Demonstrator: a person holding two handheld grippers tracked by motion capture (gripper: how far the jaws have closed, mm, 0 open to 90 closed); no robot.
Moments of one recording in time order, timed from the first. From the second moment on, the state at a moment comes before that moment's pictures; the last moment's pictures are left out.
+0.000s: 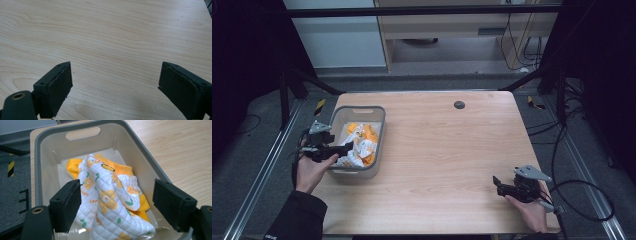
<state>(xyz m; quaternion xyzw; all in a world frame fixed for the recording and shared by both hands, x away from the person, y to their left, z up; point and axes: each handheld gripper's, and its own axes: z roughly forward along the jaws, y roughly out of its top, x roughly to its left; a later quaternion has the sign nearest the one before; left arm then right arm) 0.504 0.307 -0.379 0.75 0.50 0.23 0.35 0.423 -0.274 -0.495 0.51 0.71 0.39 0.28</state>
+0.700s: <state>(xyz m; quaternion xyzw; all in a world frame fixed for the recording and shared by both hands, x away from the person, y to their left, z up) 0.531 0.298 -0.395 0.78 0.51 0.21 0.30 0.424 -0.274 -0.496 0.51 0.72 0.39 0.27</state>
